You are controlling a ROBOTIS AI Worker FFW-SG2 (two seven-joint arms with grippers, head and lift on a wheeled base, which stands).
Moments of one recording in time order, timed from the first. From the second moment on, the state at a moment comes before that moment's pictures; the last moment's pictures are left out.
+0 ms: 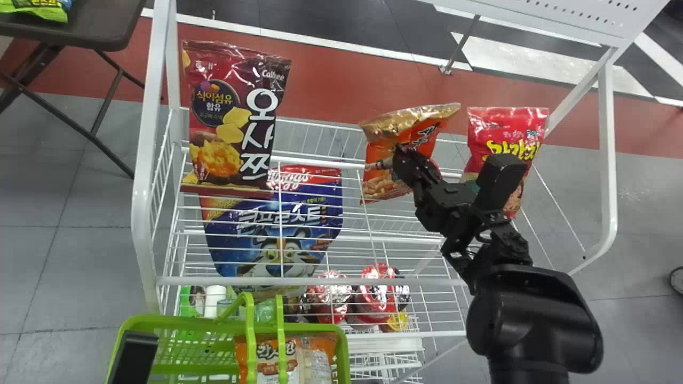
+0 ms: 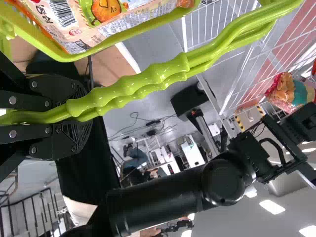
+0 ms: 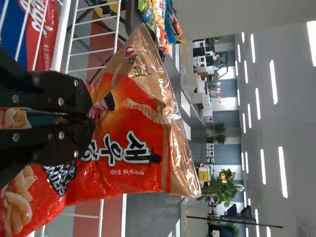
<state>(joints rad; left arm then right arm) 0.49 0.15 -0.25 -2.21 0.35 1.24 -0.91 0.18 -0.06 -0.32 -1.88 -0.07 0.33 0.48</state>
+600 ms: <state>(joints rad) 0.49 0.16 -0.25 -2.22 0.35 1.24 -0.91 0.50 -0.03 -0.46 -2.47 -0.29 0.86 0.61</state>
